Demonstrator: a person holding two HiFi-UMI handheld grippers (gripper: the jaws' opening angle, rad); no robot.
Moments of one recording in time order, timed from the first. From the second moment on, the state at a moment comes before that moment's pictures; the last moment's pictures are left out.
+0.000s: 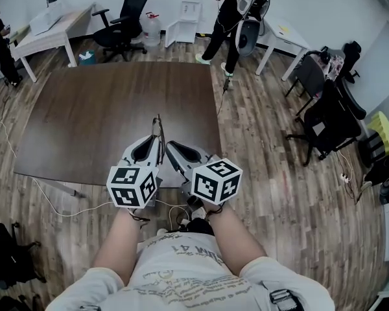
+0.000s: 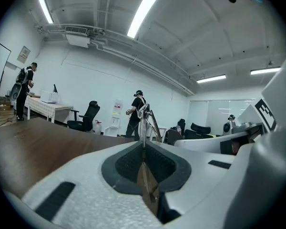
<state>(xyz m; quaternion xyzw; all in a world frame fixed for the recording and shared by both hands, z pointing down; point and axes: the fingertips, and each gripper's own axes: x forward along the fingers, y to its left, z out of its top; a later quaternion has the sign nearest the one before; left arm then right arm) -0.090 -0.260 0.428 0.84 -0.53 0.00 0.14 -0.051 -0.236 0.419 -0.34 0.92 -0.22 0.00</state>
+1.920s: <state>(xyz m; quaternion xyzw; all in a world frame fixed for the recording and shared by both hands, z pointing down) -0.032 -0.417 0.712 0.71 -0.36 0.54 -0.27 0.095 -0.295 0.459 -0.49 0.84 -0.23 -0.01</state>
